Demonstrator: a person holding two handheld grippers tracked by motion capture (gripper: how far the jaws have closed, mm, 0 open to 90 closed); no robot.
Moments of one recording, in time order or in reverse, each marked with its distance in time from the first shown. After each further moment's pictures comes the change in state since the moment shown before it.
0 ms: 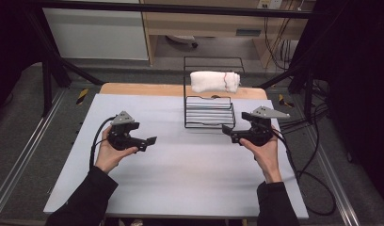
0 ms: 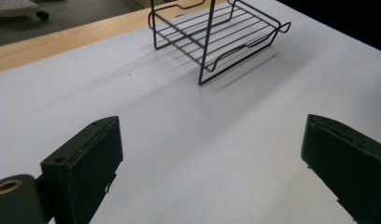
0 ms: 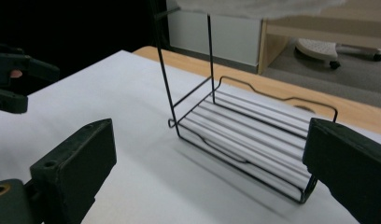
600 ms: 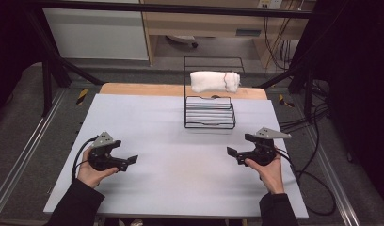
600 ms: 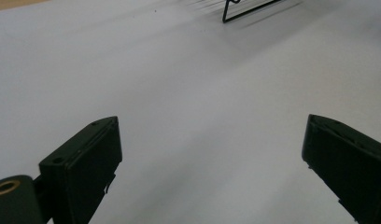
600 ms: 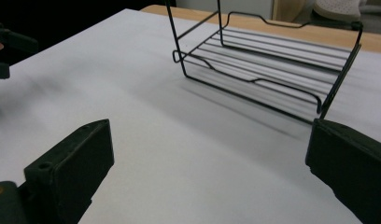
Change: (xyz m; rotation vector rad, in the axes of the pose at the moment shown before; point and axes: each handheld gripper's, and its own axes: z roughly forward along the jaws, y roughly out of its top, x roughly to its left) left arm 0.015 -0.070 -0.034 0.026 0.047 -0.016; right arm -0.008 -0.065 -0.013 0.095 0.045 0.049
